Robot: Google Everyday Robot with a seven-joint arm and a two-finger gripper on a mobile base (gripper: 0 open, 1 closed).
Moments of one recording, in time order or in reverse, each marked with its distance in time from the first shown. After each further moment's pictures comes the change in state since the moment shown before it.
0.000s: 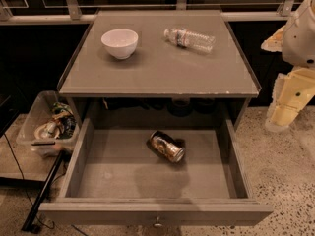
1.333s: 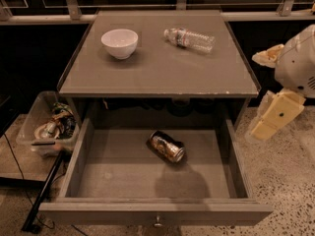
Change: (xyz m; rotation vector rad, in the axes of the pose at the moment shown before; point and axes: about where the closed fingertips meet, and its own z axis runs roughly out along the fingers) arm -0.016 0.013 0.027 0.042 -0.229 0.054
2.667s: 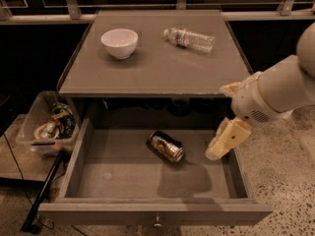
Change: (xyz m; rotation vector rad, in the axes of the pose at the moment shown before) arm 0.002 0.018 0.103 -0.077 -0.087 0.095
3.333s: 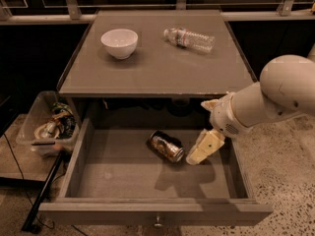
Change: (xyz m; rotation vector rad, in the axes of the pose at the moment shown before) arm 0.003 -0.003 0.086 -0.066 -0.081 0.033
